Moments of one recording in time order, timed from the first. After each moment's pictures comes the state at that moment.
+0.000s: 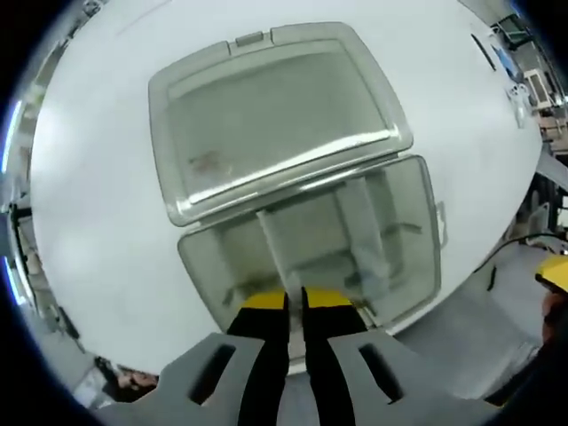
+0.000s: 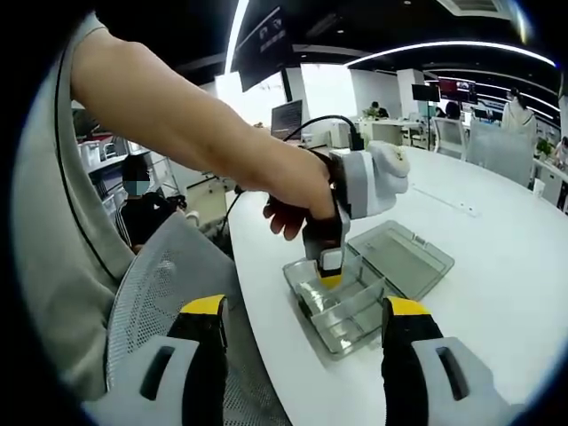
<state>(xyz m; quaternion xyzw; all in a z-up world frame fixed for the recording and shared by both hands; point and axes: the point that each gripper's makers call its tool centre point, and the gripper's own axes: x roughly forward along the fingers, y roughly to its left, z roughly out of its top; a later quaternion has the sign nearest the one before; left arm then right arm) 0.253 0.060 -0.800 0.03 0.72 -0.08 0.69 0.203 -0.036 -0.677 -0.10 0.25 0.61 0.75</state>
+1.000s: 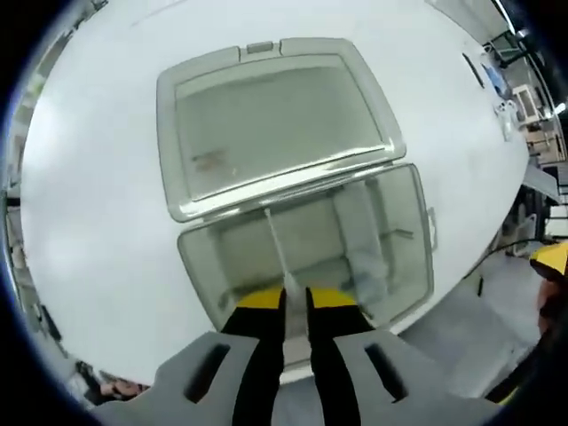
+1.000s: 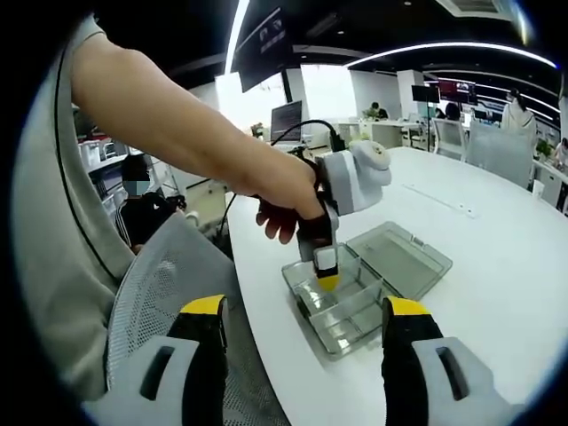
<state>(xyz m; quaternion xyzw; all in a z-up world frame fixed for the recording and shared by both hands) 0.254 0.059 -0.799 -0.01 0.69 -0.10 0.72 0.203 -0.037 -0.674 -0.10 0.25 0.61 0.75</state>
